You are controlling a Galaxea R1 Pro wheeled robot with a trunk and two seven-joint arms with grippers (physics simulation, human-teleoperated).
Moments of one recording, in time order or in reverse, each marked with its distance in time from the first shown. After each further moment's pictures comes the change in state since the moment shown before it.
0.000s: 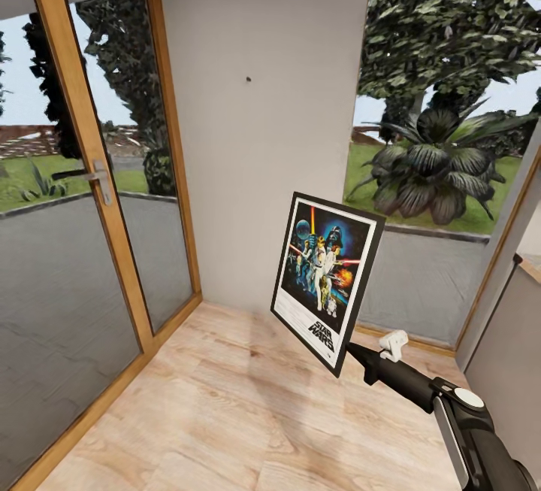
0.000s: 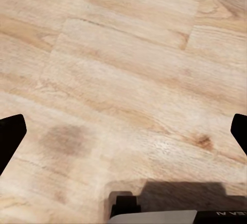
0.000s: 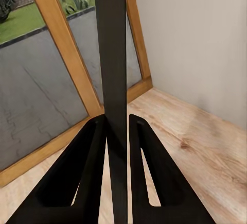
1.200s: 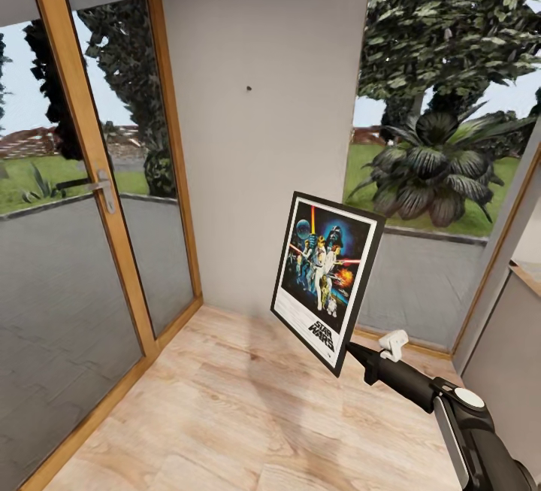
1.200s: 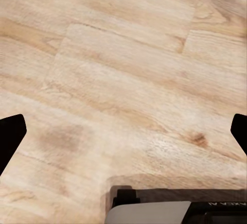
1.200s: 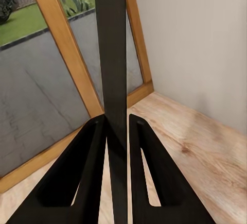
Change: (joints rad) left arm 0.000 0.000 0.000 0.000 0.000 0.000 0.000; right arm 0.000 0.000 -0.002 -0.002 0.000 -0.001 0.002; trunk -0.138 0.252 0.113
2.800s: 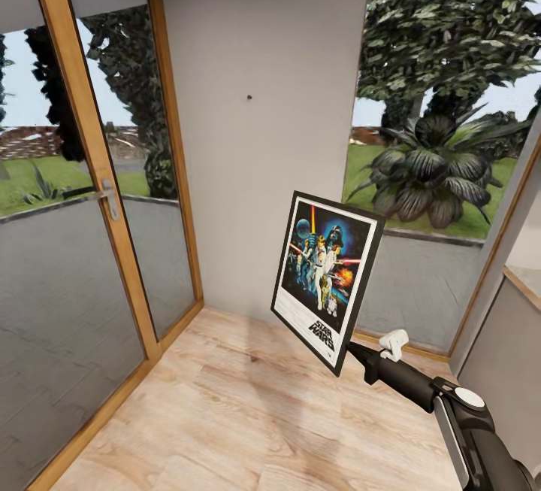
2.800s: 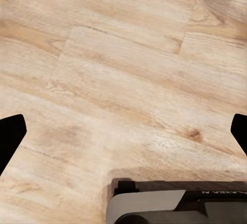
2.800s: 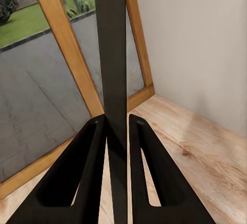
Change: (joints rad) left arm 0.000 0.000 0.000 0.000 0.000 0.000 0.000; right arm 0.000 0.000 0.000 -0.003 0.001 0.000 -0.002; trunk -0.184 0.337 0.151
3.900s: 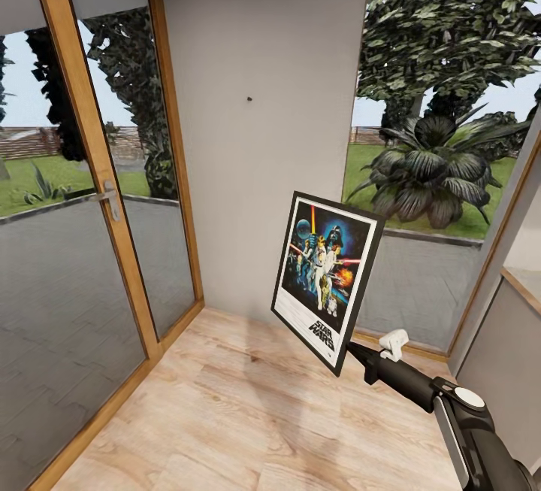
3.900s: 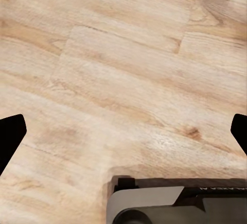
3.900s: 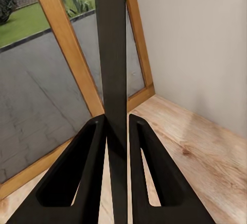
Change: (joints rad) left arm -0.001 -0.001 0.000 0.000 0.000 0.001 0.000; right arm -0.001 0.000 0.000 0.001 0.001 0.001 -0.002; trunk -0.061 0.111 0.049
